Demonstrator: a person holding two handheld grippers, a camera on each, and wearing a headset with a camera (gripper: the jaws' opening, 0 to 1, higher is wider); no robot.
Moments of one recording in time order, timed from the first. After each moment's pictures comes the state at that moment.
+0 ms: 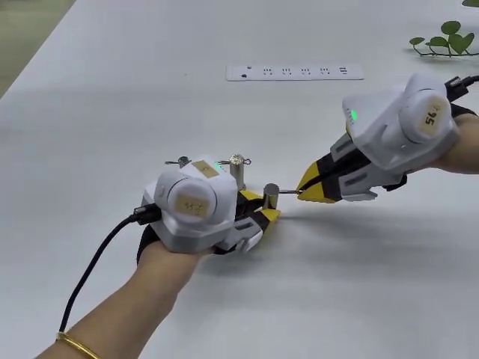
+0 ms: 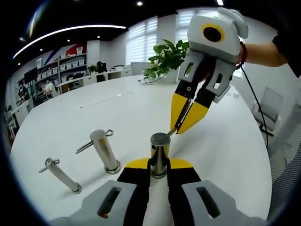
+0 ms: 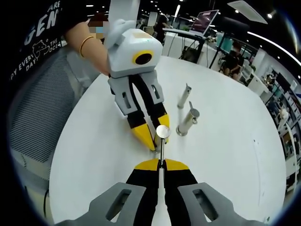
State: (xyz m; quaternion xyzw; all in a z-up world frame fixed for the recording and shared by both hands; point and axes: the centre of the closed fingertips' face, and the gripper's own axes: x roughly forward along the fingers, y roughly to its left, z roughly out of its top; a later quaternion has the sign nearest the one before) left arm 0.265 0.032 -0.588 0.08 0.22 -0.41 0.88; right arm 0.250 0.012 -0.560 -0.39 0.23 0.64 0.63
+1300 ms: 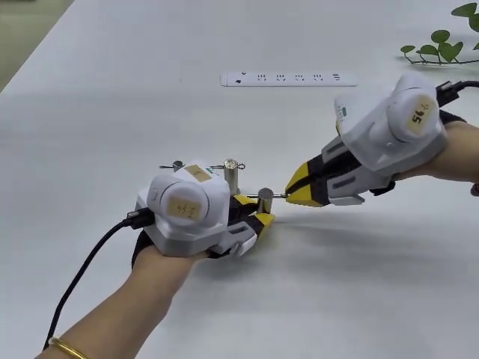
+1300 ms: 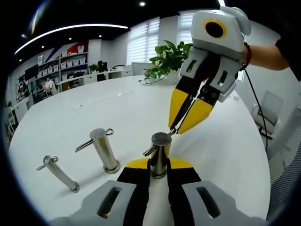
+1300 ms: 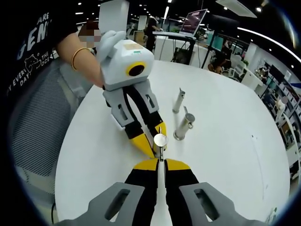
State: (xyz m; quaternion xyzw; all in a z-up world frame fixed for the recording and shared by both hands) left arm 0.264 0.032 -0.589 0.06 0.23 -0.41 0.88; right arm 0.250 0.018 -0.554 -0.35 0.24 0.62 0.66
